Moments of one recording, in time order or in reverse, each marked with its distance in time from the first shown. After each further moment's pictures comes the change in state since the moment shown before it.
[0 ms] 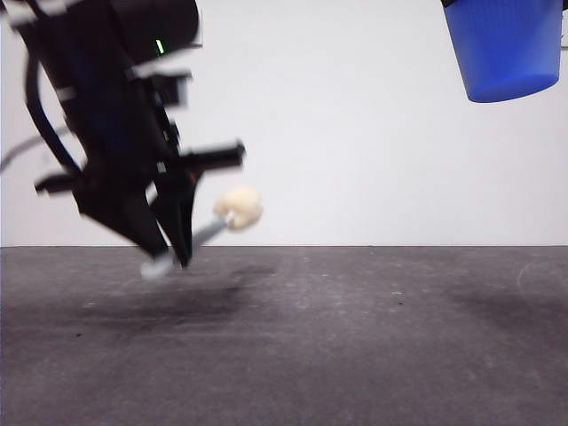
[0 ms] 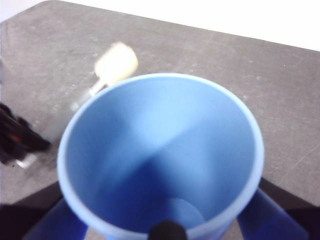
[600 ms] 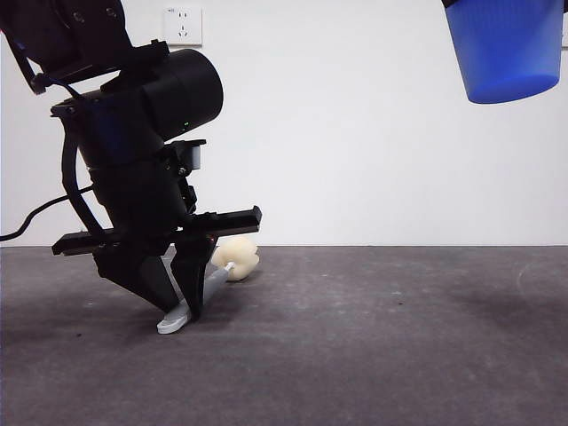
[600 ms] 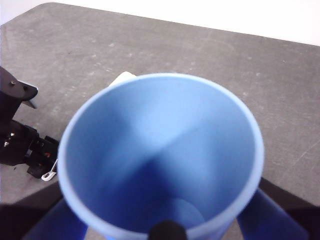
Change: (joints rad) left arm 0.002 0.160 0.000 0.109 0.000 -0.083; right arm 0.000 0.000 0.000 -0.004 0.000 0.023
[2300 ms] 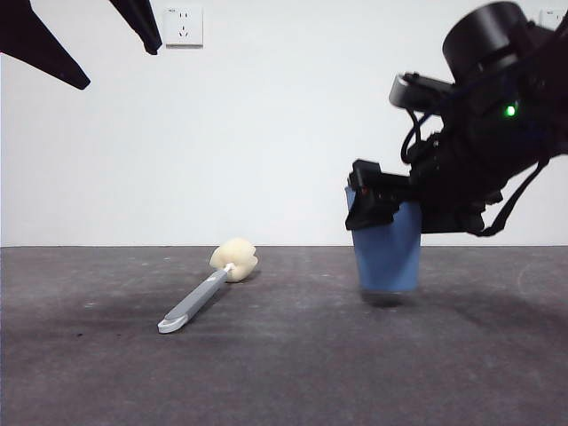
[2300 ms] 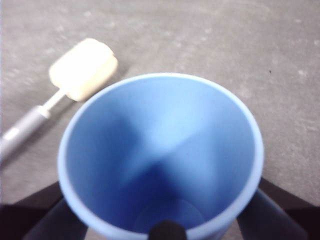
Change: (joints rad) left arm -0.032 -0.743 0.005 -0.426 0.132 0.136; right arm -0.218 0.863 -0.169 1.054 -0.236 -0.059
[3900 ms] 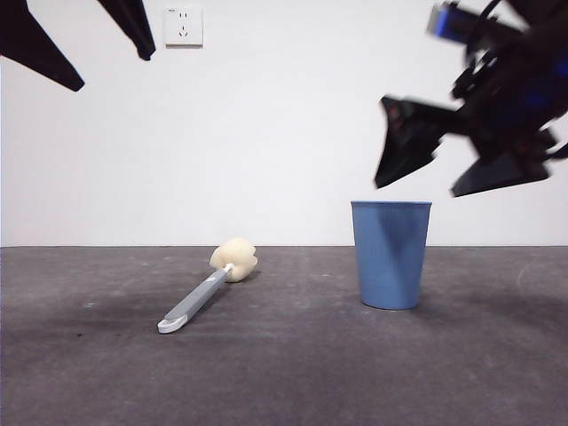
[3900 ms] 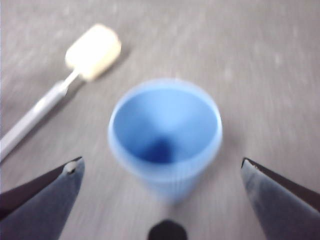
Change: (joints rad) left arm 0.000 0.000 0.000 -0.024 -0.022 0.044; right arm -0.016 -0.389 -0.001 -0.517 -0.026 -0.016
